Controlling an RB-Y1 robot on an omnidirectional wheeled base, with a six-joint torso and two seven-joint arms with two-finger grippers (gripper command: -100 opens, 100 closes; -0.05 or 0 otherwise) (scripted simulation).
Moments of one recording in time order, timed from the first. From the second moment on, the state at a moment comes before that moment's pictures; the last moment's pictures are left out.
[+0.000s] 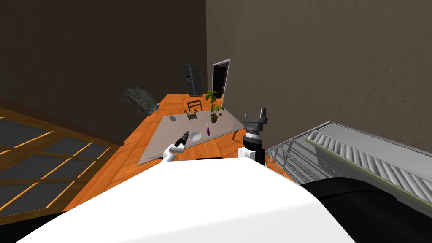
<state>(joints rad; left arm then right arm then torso) -0.11 0.22 0.00 -1.00 -0.06 0.09 -0.04 0.51 0.02 0.07 -2.39 -0.10 -0.40 -0.17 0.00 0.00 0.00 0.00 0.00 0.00</state>
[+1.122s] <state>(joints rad) -0.28 0.18 0.02 -0.63 -0.06 0.26 -0.08 0.51 0.02 0.07 -2.39 -0.10 -0.40 -0.17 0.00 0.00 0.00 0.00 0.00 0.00</state>
